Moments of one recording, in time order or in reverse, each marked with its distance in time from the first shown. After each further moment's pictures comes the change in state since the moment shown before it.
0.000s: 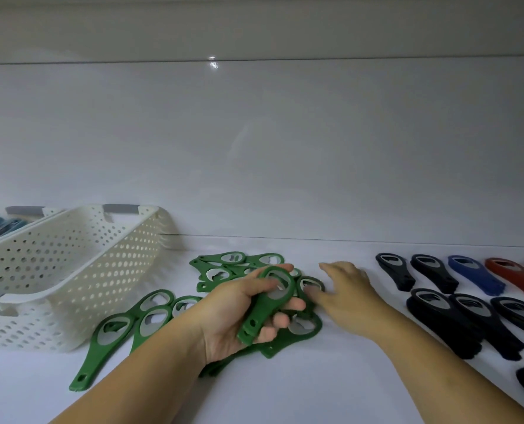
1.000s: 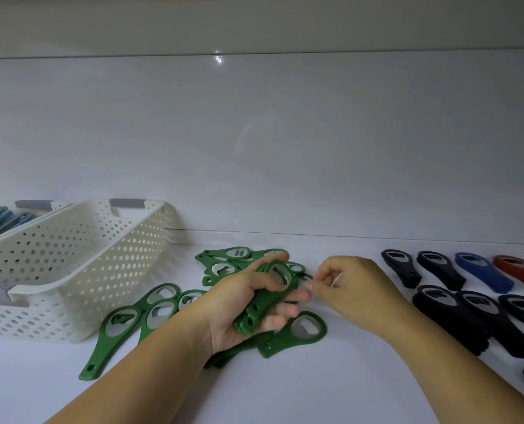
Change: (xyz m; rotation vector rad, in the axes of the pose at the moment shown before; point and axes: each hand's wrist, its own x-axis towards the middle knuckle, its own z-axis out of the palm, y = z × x) left_hand -0.001 0.002 -0.001 -0.083 -0.022 0.022; right_hand -0.020 -0.016 -0.017 0.254 0.122 -0.107
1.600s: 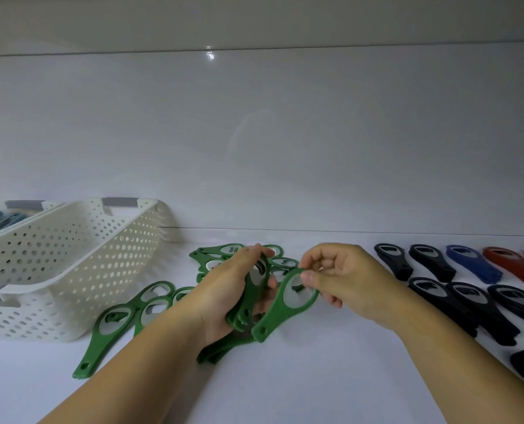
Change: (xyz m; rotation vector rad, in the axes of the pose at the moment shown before) left_hand 0.001 -0.001 0.000 0.143 0.182 0.153; right_hand -0.009 -0.011 -0.013 0.561 -0.233 -0.087
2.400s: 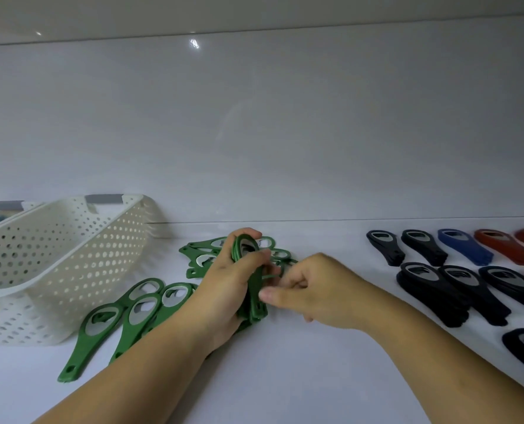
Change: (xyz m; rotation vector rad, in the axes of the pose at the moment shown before) left_hand -0.001 -0.011 0.015 0.007 -0.037 0.261; right_hand -0.004 0.004 0.020 -0.369 -0.107 0.001
